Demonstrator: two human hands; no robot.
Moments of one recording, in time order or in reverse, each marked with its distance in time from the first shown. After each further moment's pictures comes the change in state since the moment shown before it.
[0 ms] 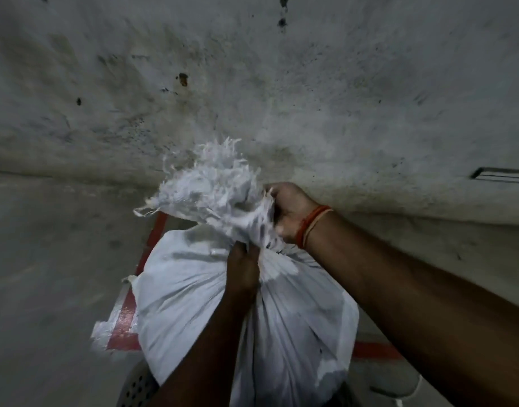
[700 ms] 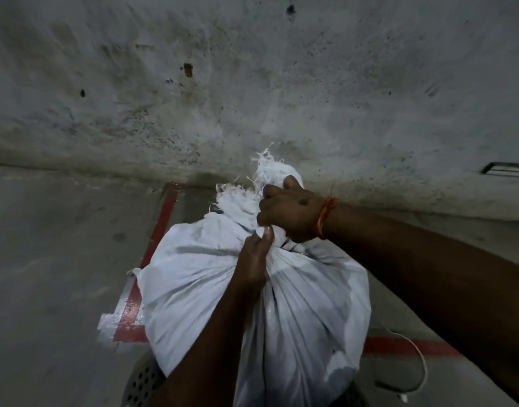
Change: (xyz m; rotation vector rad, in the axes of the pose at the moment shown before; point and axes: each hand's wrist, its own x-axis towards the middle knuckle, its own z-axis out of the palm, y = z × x) left_hand 0.004 0.008 -0.005 0.009 -0.246 -0.176; right_hand -0.010 -0.015 -0.028 -2.712 -0.192 -0.634
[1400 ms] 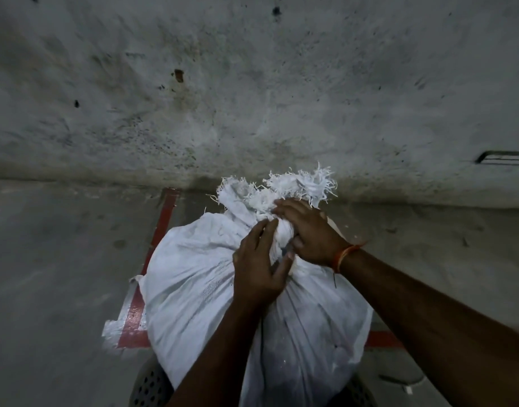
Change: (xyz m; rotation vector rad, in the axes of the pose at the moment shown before) left_hand -0.018 -0.017 0.005 0.823 0.171 0.615; right_hand -0.041 -0.029 0.074 0.878 0.349 0.483
